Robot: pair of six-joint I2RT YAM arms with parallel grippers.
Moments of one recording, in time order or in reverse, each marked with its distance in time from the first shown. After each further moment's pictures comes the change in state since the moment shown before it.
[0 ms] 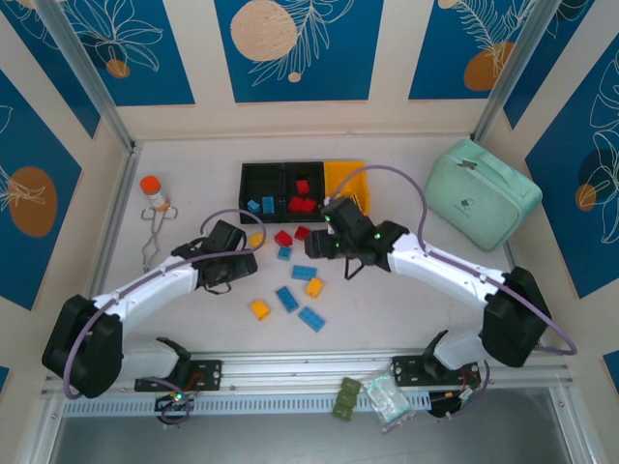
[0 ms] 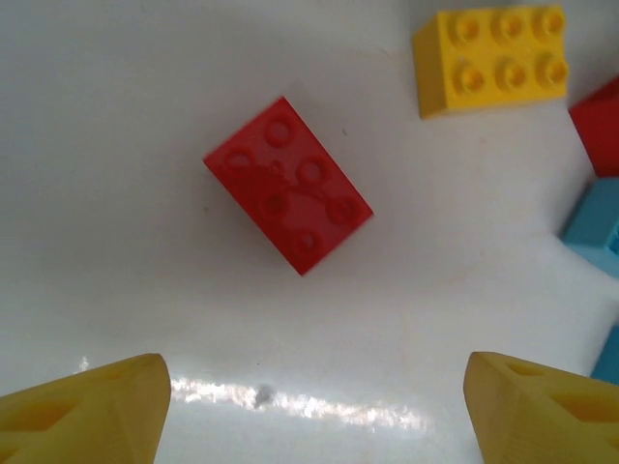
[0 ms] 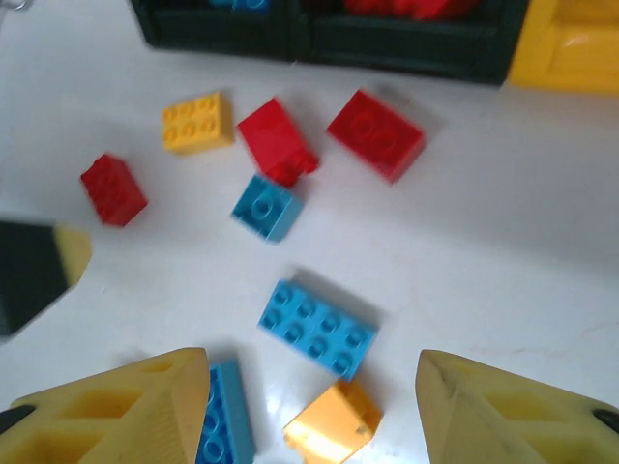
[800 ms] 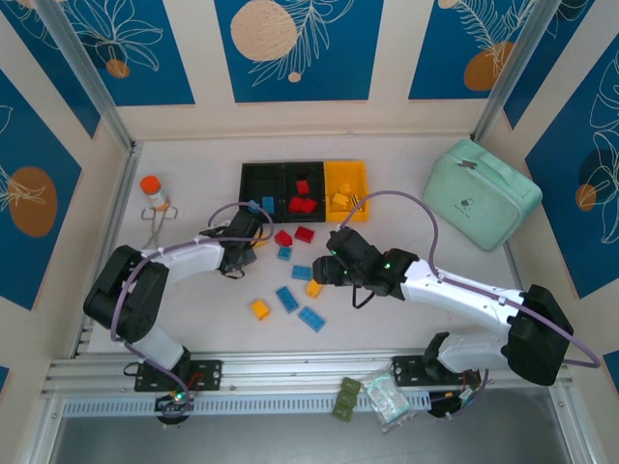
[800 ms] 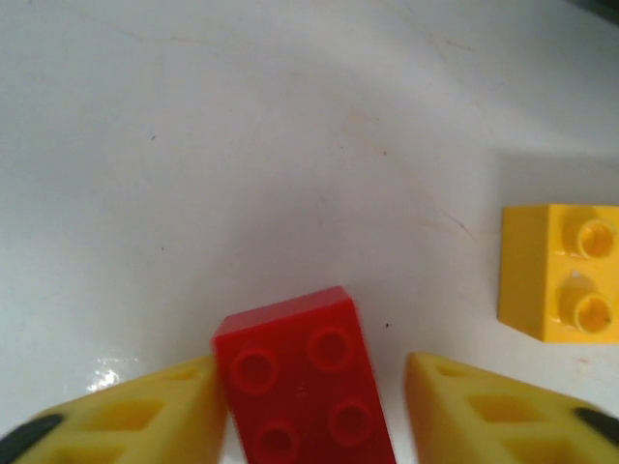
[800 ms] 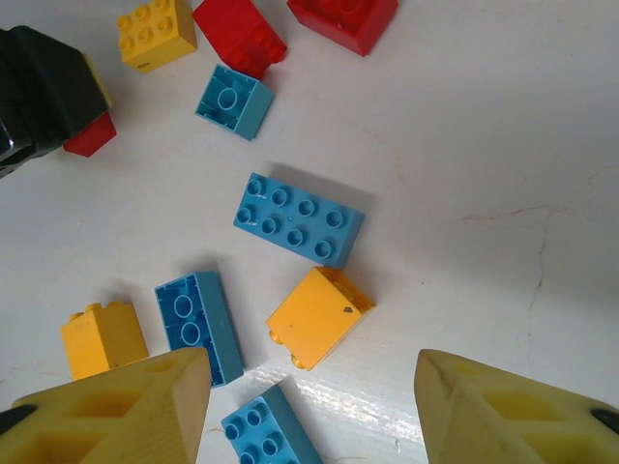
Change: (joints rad) left arm 0.008 0.320 0.101 0.139 -0.169 -0.105; right arm 0.098 -0.132 -0.177 -0.005 0.076 0.174
